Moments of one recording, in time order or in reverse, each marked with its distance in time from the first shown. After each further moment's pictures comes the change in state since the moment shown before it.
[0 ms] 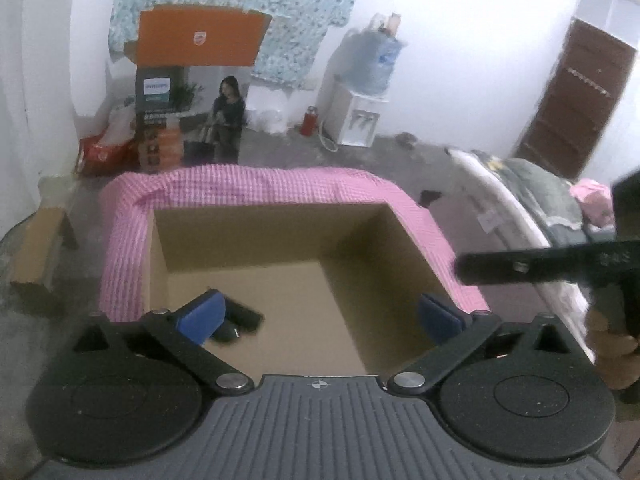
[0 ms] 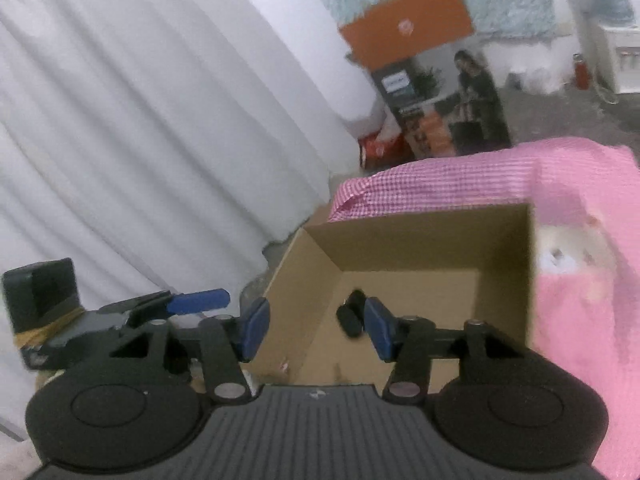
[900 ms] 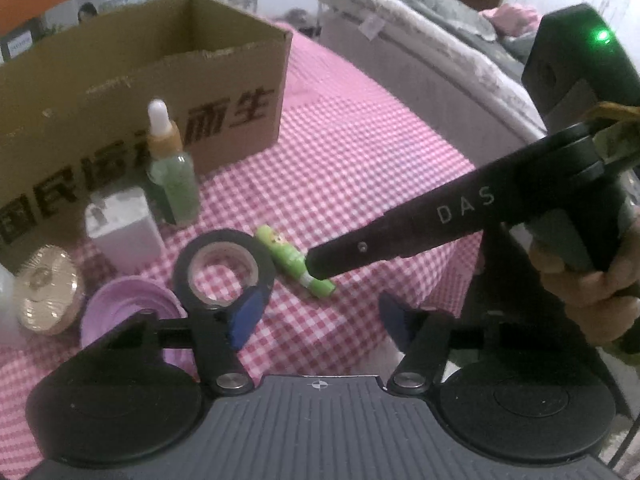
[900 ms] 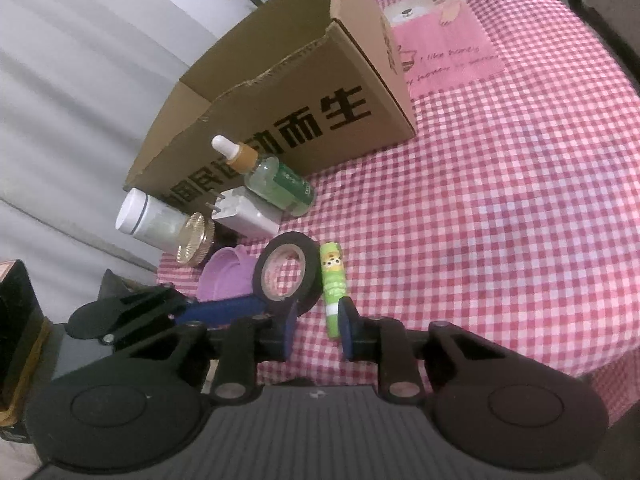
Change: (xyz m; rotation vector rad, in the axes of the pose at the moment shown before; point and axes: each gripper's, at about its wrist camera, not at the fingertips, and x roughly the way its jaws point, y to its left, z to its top) left arm 0.081 -0.102 -0.163 0.304 0.309 -0.177; right arm 0.001 -0.069 -0.200 0.274 0.157 -0.163
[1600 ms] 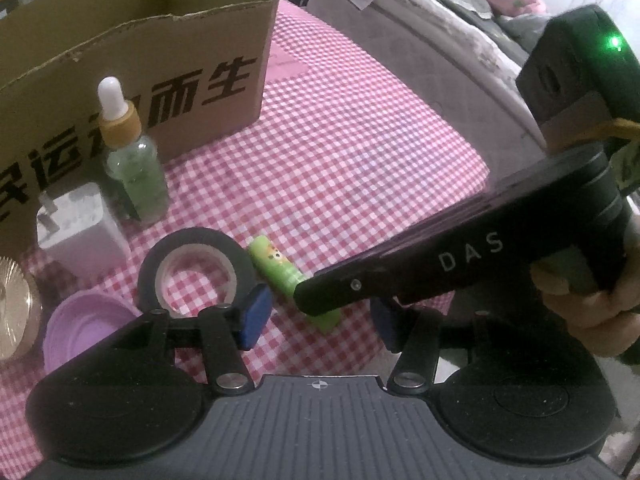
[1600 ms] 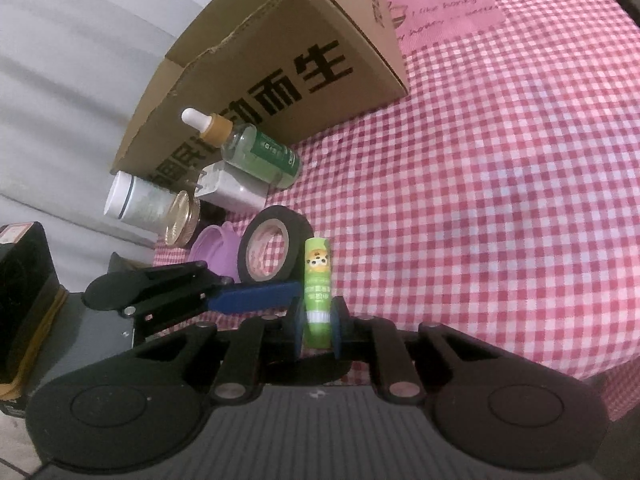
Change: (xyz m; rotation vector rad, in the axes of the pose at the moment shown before) left arm 0.027 0.000 0.019 -0.002 0.086 -0.055; right arm 0.029 -0.022 0.001 0.039 0.097 0.039
